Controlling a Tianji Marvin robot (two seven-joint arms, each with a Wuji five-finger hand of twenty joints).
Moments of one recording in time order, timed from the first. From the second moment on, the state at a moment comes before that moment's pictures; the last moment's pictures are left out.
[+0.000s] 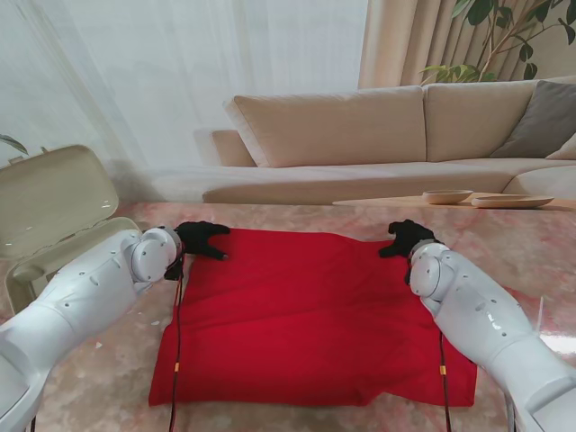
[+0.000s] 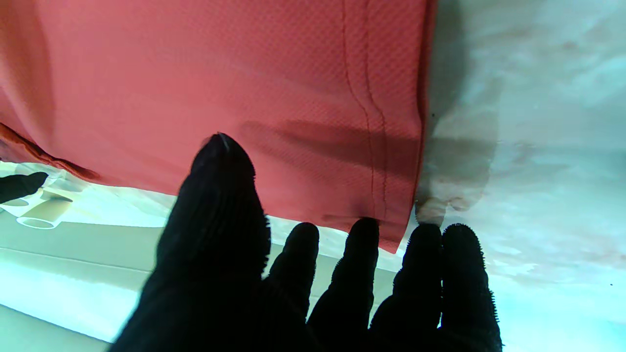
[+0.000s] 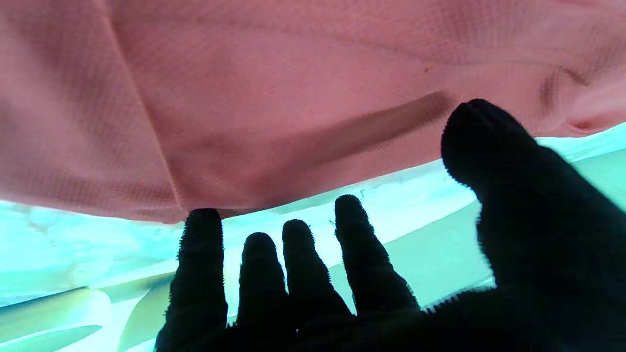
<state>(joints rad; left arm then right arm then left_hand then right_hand) 0.80 -1.16 -0.62 -0.73 0.44 -0.14 -0.15 -0.97 -1.14 0.90 -0.78 -0.55 0.15 -0.05 1.00 -0.23 0.00 -0.06 0.31 0.14 0.17 0.24 0.35 0.22 0.28 0.31 0.23 0.31 0.25 0.44 -0.03 0.19 0.80 0.53 0.53 -0.62 0.79 -0.02 0.43 0.23 0.19 0.68 0.24 0.29 0.33 0.40 0.24 0.18 0.03 0.25 0.11 0.23 0.57 0.66</state>
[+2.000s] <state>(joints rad) 0.69 -1.23 -0.51 -0.58 0.37 -0.22 -0.16 -0.94 -1.15 0.87 -0.74 -0.52 0.14 -0.06 1.01 -0.26 0.00 -0.06 0.36 0.20 0.24 0.25 0.55 0.21 0.45 0.45 0.49 0.30 0.49 0.71 0.14 0.27 1.09 0.81 0.53 -0.69 0.85 -0.03 0.46 0.21 0.22 0.68 0.37 0.31 0.46 0.54 0.49 0.20 0.28 0.41 0.33 0.27 0.77 0.75</state>
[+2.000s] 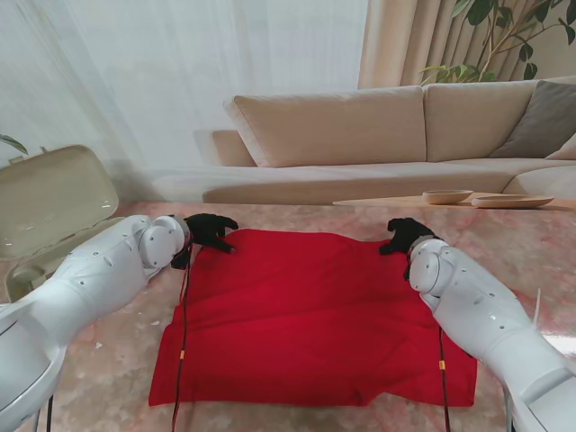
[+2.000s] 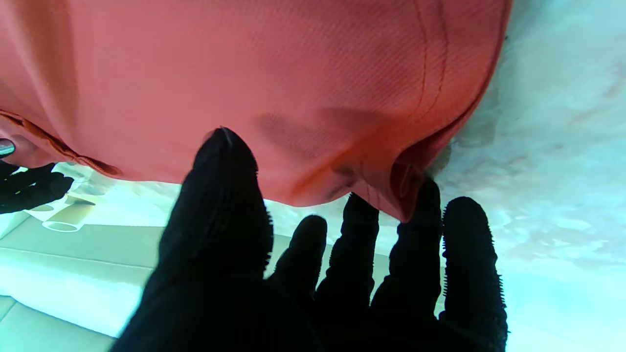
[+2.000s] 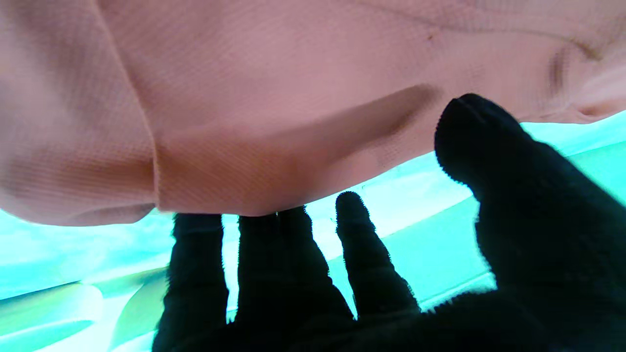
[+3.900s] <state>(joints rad) 0.79 -1.19 -0.69 -0.72 0.36 -0.17 -0.17 -1.01 -1.16 0.96 -0.83 -0.53 0.09 -0.14 0.98 -0.69 1.00 -0.12 0.52 0.03 1.23 0.90 0.87 0.13 0.85 1.06 1.04 0.21 1.15 1.20 0.60 0.30 1.54 1.17 0.82 -1.13 1.37 -0.08 0.83 -0.07 1.28 1.00 0.98 0.17 1.06 1.07 1.28 0.00 1.48 0.89 1.06 0.16 1.77 0.81</state>
